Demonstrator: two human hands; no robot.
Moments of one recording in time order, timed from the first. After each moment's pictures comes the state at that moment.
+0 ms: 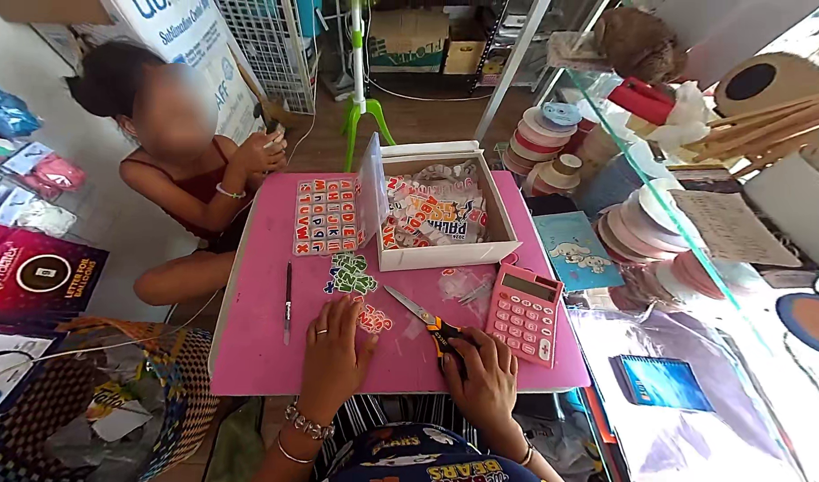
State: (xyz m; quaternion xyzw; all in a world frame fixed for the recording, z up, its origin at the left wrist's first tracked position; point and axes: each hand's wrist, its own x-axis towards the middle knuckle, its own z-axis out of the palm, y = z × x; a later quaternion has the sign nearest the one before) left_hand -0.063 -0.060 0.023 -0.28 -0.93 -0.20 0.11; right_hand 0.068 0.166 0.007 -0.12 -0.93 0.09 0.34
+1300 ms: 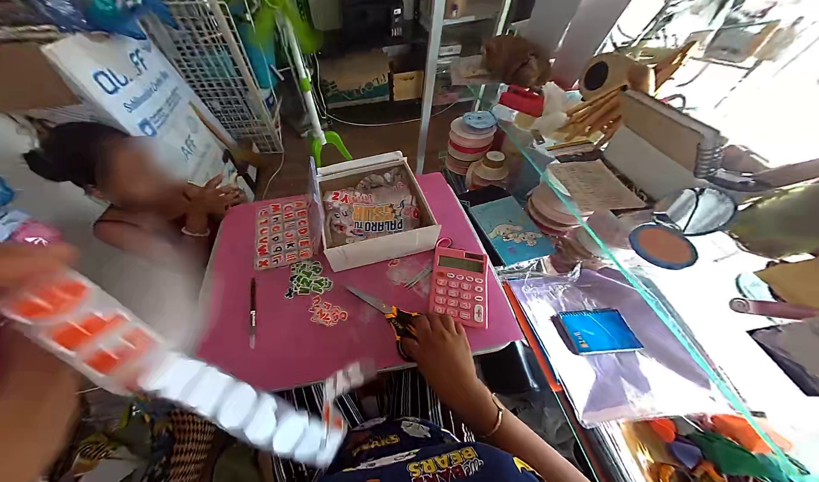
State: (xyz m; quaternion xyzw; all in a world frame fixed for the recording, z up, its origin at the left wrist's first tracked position) left_hand -0.040 -0.160 0.285 -0.35 -0.82 -0.36 0.26; right_hand 0.083 0.169 0.092 -0.18 -0.96 0.22 0.02
